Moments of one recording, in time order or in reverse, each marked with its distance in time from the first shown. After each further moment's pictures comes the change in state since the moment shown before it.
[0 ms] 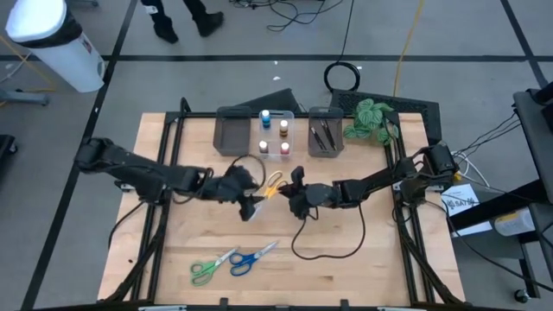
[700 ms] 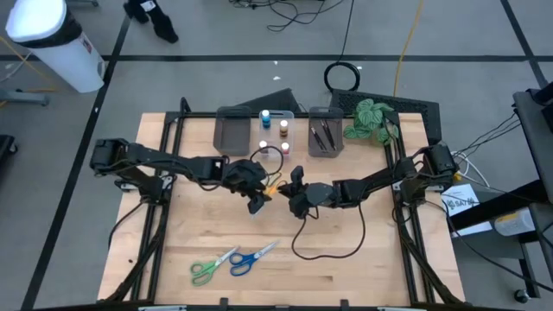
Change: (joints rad) left arm 0.229 0.164 0.001 0.101 0.431 0.117; right arm -0.003 0.000 0.001 0.023 -0.004 -0.051
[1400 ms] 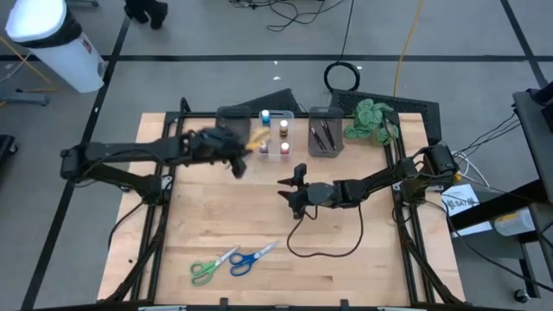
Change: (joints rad) left arm 0.182 -0.324 -0.007 -0.141 -0.271 0.181; right arm 0.009 -0.003 0.001 0.038 0.047 0.207
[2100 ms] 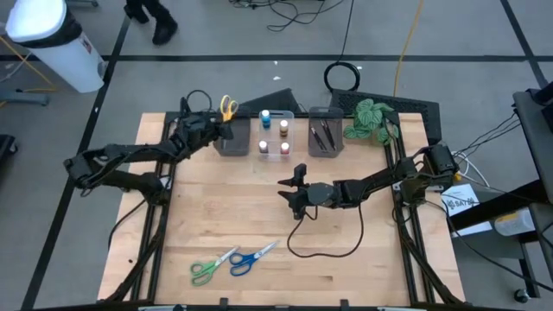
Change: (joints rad) left arm 0.510 0.046 -0.501 0.802 0.008 -0.323; right arm -0.007 0.000 0.000 -0.007 0.000 -0.001
